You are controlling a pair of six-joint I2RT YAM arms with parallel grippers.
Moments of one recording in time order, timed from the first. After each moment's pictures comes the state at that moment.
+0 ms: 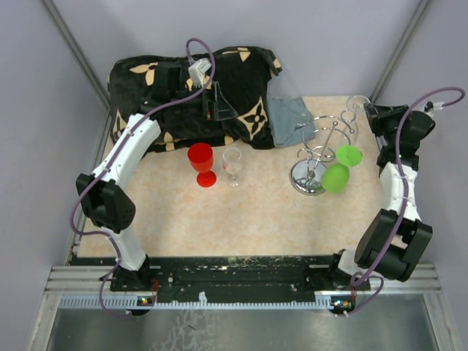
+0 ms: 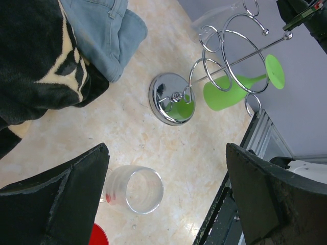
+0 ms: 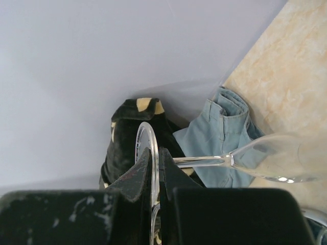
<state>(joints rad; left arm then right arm) -0.36 1.81 1.85 -0.47 0.71 -0.32 -0.42 1.36 1.05 0.19 -0.39 1.10</state>
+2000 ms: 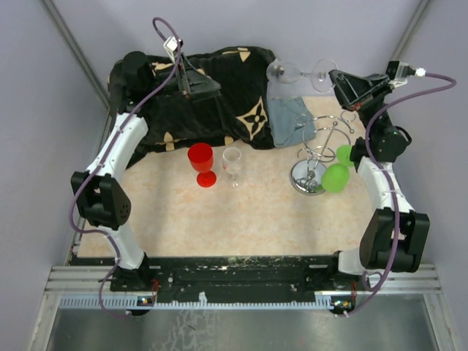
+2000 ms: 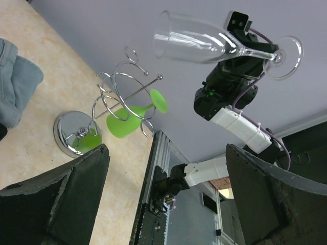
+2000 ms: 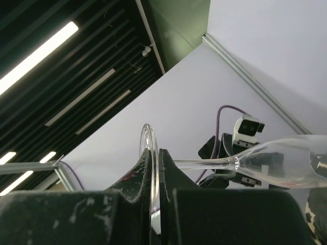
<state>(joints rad) -0.22 1.82 1.78 0.18 1.11 -1.02 -0.13 1.40 1.08 1.43 -0.62 1.89</state>
